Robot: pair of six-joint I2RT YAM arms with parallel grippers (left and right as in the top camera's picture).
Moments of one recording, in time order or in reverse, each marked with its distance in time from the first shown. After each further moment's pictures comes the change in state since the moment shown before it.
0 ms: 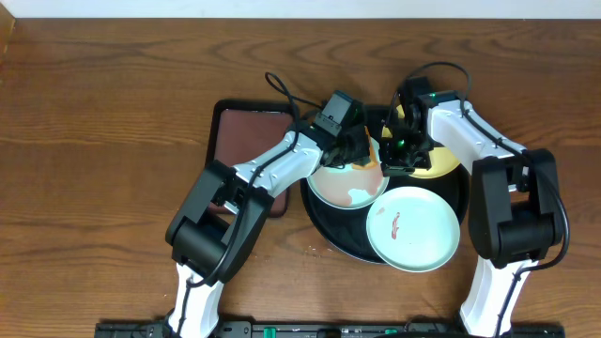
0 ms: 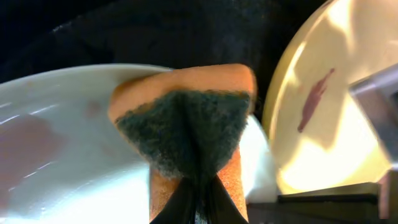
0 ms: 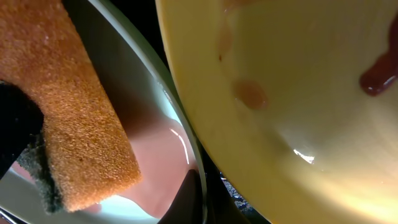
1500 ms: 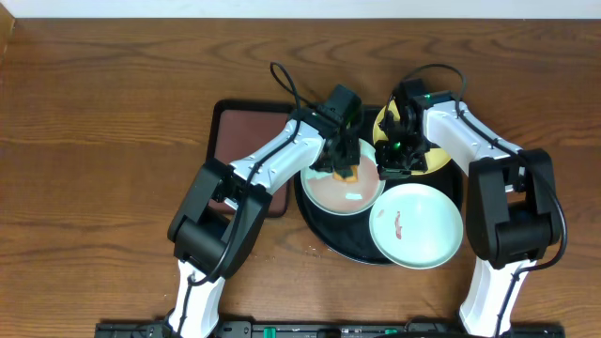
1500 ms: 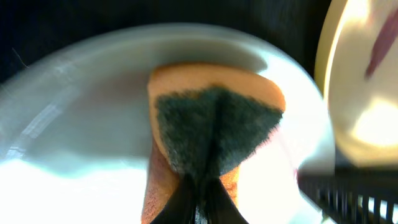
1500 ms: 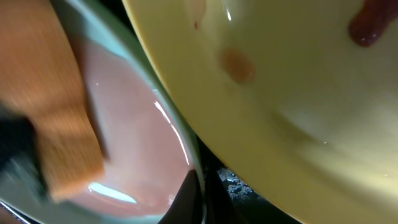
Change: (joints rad) left arm 0.008 0.021 0.117 -0.366 -0.016 0.159; right arm 0.018 0.000 0.000 -0.023 -0.014 0.007
